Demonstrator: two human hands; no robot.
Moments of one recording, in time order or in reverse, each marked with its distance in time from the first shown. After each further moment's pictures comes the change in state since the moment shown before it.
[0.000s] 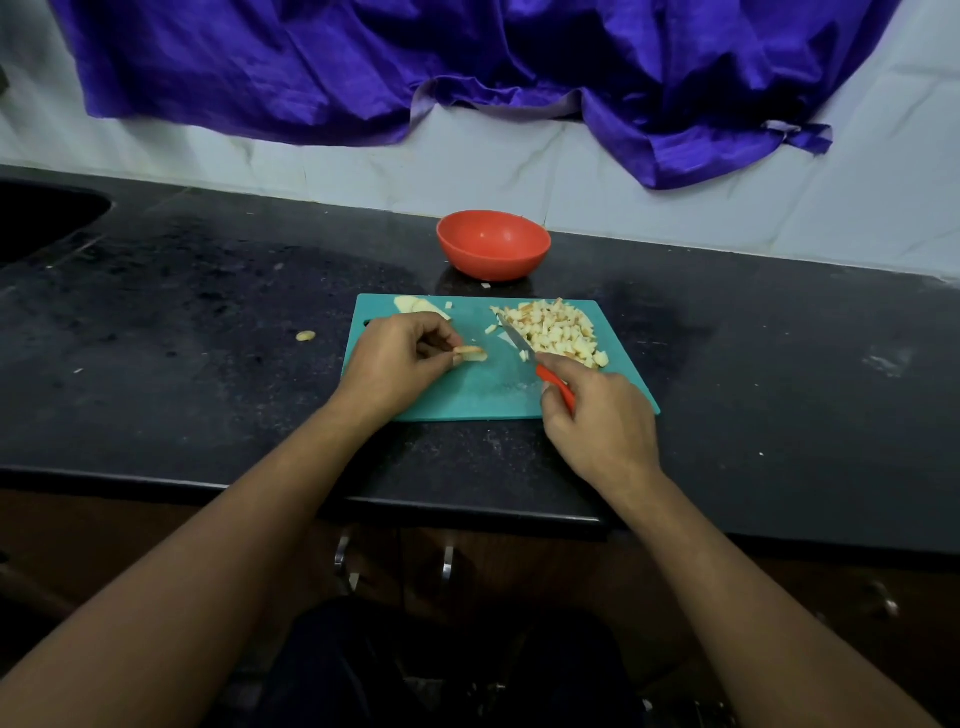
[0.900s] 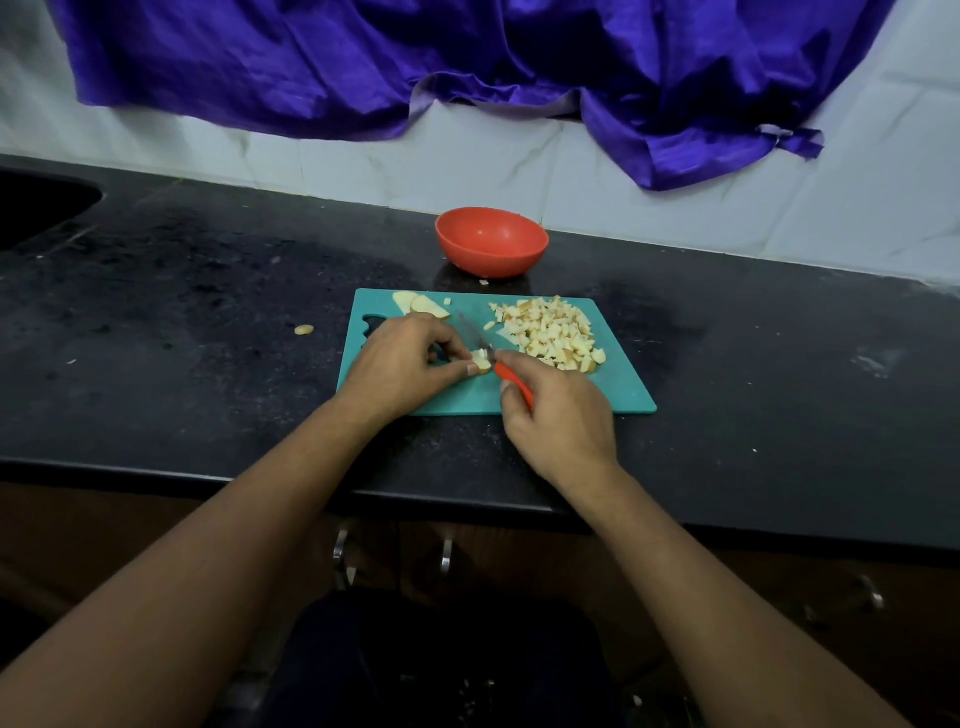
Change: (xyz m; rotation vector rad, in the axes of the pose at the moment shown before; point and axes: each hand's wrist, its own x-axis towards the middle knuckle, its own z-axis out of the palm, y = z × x) left_hand 0.001 0.000 0.004 0.166 -0.063 0.117; right_hand -0.003 -0.032 0.013 0.065 -0.042 -0.027
